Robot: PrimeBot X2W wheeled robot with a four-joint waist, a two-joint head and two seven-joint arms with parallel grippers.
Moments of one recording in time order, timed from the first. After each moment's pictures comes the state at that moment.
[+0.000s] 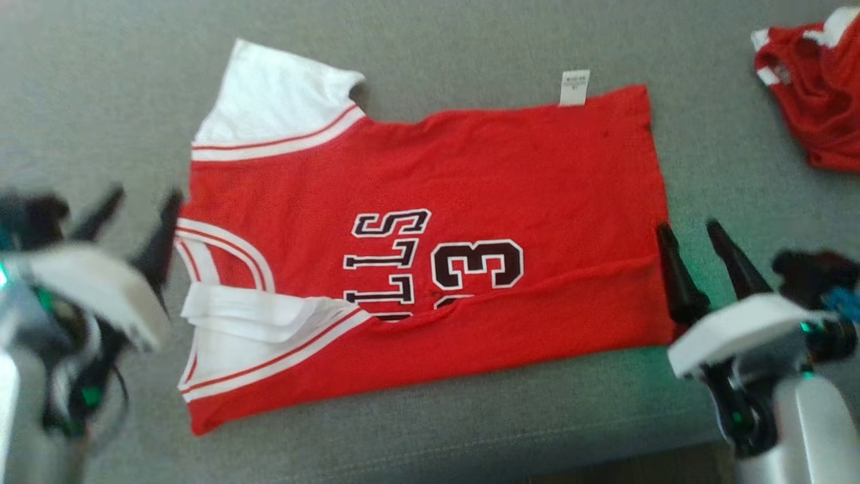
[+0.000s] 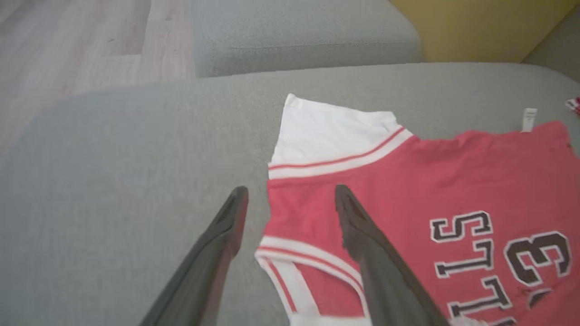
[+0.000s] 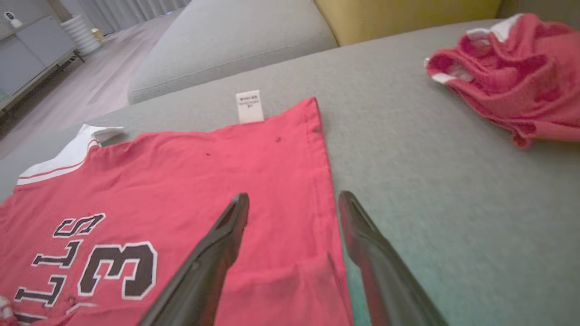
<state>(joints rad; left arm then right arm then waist) -0.13 0.38 -0.07 -0.16 -0.46 0.03 0.39 -0.06 -0.04 -0.03 -0.01 0.28 0.13 0.24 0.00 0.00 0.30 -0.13</state>
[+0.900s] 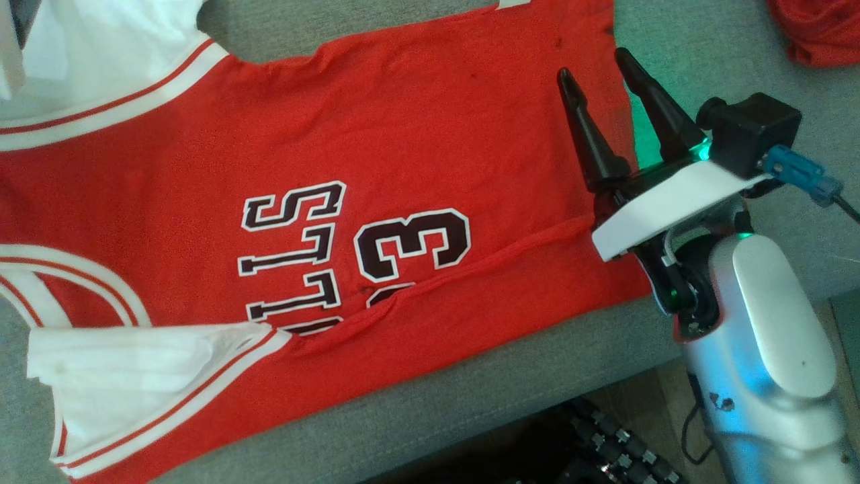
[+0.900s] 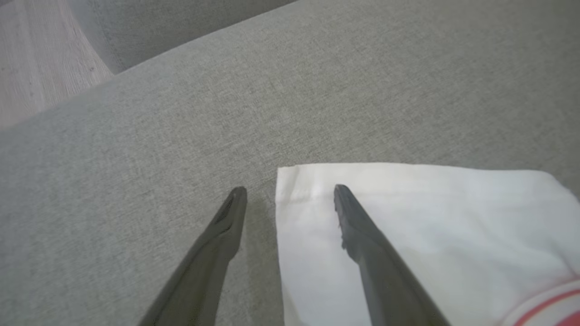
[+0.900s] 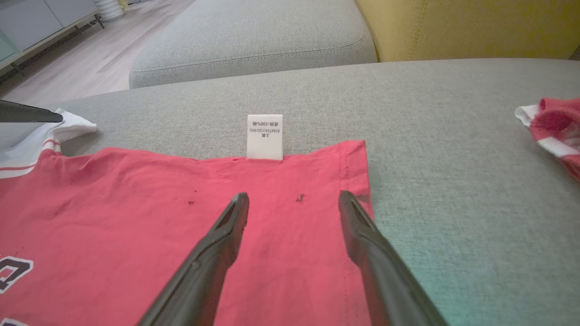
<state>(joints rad) -0.90 0.54 -0.19 0.24 -0.42 -0.08 0.84 -0.47 -0.08 0.25 0.07 0.30 0.13 0.16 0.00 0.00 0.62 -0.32</state>
